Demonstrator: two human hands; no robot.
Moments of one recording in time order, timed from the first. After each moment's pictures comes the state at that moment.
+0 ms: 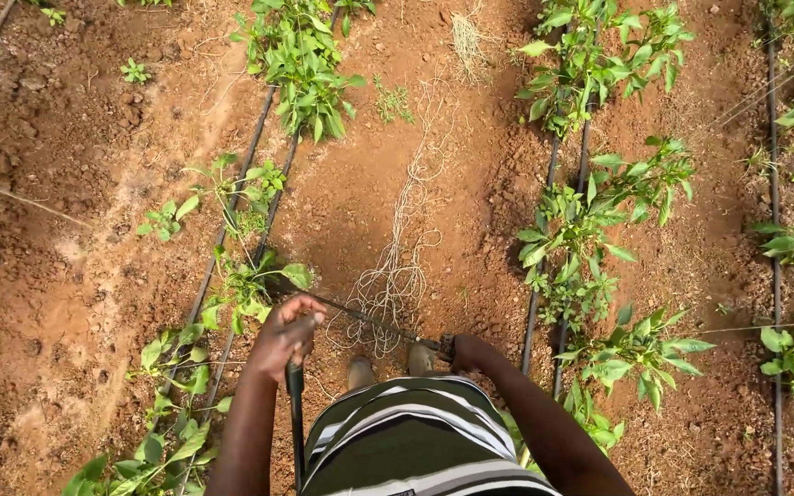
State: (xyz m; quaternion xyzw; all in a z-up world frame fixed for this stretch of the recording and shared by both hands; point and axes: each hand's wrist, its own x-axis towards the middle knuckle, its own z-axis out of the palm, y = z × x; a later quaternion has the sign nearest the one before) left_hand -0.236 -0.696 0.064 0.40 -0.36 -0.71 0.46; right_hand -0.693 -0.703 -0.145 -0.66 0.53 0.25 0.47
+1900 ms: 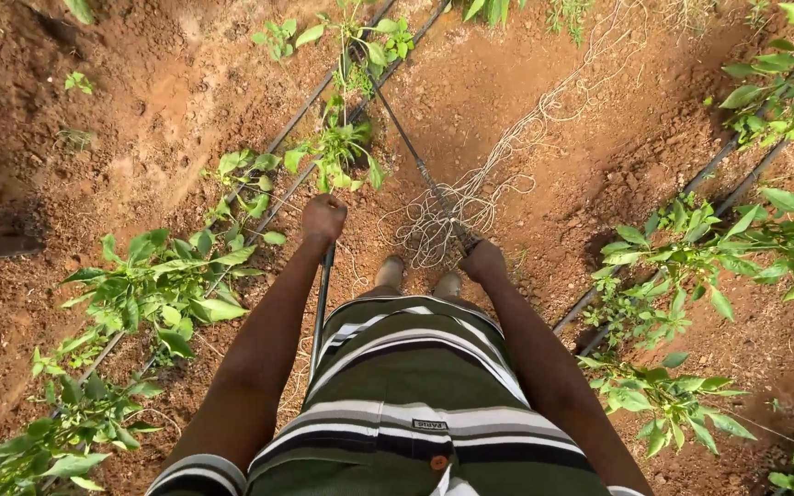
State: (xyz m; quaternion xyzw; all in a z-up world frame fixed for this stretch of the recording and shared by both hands) left_hand -0.213 -0.654 -0.113 0.89 -0.30 -0.27 0.23; right_hand -0.586 -0.781 -0.103 -0.67 0.59 0.17 0.42
